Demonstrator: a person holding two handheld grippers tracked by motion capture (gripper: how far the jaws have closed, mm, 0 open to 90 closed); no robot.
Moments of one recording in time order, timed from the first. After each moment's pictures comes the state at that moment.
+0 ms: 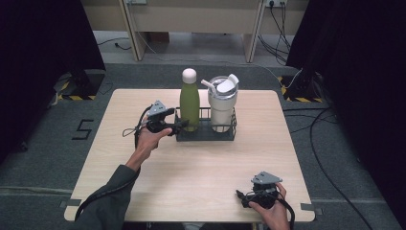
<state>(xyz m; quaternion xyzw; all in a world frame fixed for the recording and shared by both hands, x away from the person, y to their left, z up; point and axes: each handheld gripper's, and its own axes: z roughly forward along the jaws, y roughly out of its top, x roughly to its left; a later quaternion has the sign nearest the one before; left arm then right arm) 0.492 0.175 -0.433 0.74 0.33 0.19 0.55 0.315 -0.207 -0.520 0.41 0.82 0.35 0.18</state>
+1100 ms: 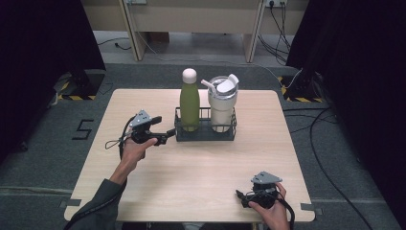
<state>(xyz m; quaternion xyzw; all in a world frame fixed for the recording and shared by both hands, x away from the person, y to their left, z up) 0.455 0.214 -0.440 0.73 0.35 0.19 0.55 0.315 -0.207 -0.520 0.41 0.83 0.35 0.18</state>
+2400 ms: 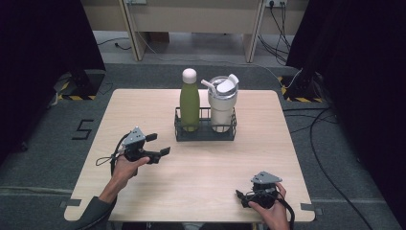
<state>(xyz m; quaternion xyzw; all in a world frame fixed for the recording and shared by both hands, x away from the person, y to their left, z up) 0.410 0.230 -0.467 0.75 0.34 0.16 0.54 0.315 -0.206 -0.520 0.41 0.82 0.35 0.18</state>
